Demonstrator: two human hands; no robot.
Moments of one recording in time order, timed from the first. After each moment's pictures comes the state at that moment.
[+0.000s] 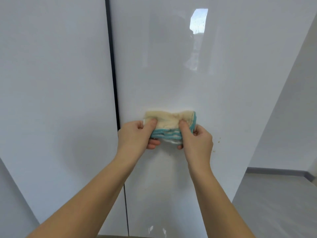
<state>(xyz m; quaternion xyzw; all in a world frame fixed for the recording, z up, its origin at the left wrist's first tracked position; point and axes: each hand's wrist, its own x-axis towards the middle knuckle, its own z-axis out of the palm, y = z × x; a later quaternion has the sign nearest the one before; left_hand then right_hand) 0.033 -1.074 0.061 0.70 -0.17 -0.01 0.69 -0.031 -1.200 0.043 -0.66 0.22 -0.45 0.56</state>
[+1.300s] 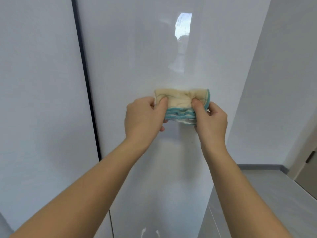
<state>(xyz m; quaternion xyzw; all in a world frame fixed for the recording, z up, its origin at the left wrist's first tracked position) -0.013 -1.135 0.124 0.76 -0.27 0.16 0.57 -0.077 -1.268 0.102 -0.64 0.17 -0.53 0.53</state>
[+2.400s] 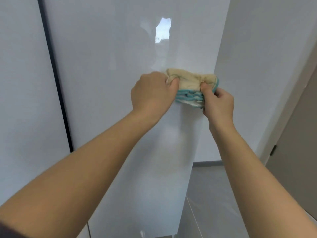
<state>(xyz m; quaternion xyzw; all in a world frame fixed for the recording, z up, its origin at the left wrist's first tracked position) -0.036 -1.199 0.173 0.78 -0.36 0.27 0.44 -0.125 -1.330 0.148 -0.65 0.22 -0.55 0.48</state>
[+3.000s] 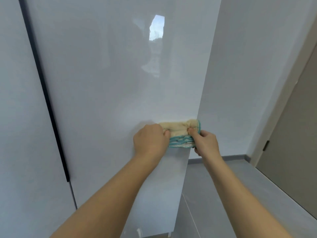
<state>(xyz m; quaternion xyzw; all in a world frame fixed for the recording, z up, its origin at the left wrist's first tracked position) -0.045 -1.220 0.061 0.89 -0.34 0.16 0.24 -0.135 -1.361 0.032 -0.69 0.34 -0.40 0.50</state>
